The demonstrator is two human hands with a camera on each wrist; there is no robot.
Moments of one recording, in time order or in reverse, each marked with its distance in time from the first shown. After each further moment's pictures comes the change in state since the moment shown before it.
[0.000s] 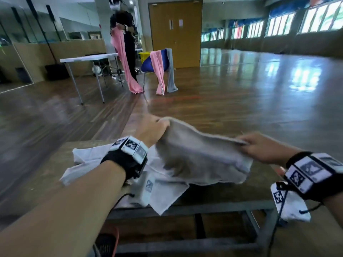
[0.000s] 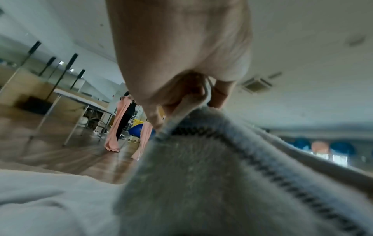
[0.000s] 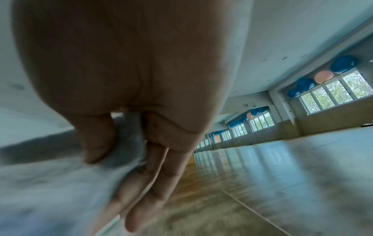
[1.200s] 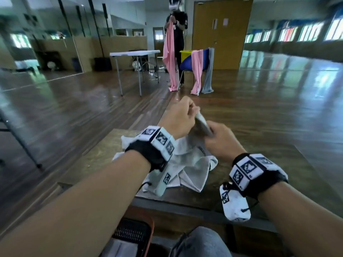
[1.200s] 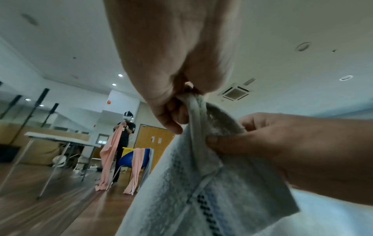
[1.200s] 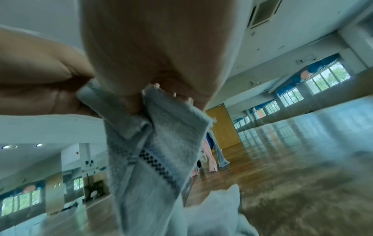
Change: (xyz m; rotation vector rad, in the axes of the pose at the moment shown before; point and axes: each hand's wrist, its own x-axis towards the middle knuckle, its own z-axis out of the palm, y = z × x) left_hand -0.016 -0.055 -0.079 -0.018 0.212 0.126; right_hand 0.083 -0.202 0.132 0.185 0.180 -0.198
